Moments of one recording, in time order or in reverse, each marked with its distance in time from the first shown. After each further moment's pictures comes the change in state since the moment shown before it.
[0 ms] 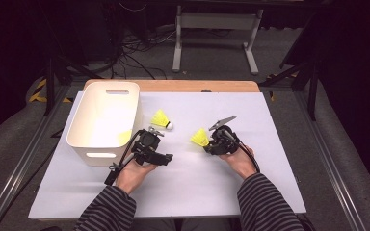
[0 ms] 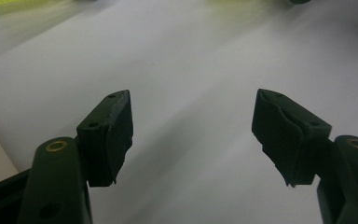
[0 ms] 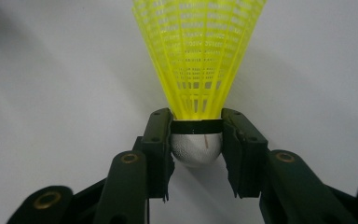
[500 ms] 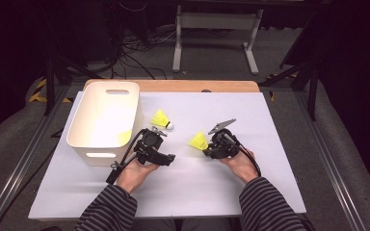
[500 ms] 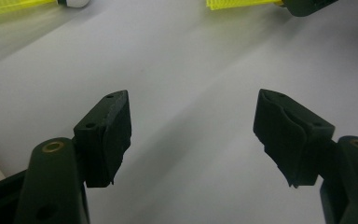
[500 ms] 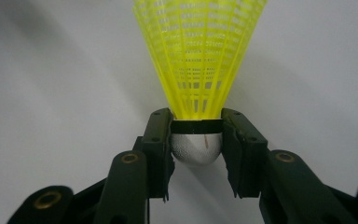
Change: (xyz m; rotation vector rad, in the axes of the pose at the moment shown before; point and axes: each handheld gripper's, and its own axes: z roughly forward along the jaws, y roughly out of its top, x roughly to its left) left arm -0.005 0.005 0.000 0.007 -0.006 0.040; right arm 0.011 -0.004 -0.007 0.003 0.024 -0.034
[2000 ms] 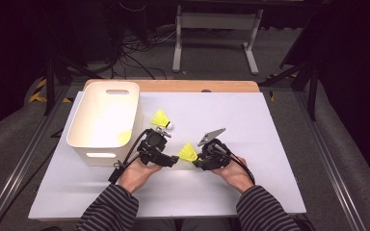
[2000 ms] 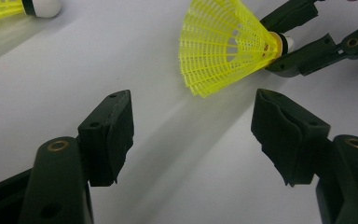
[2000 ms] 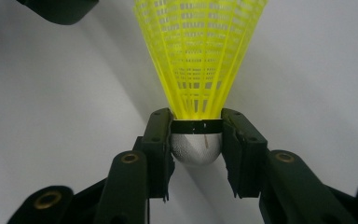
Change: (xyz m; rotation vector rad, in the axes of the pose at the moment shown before) left arm -0.008 0.005 0.000 0.014 -0.054 0.041; right arm 0.041 0.001 0.004 -0.004 0.102 -0.107
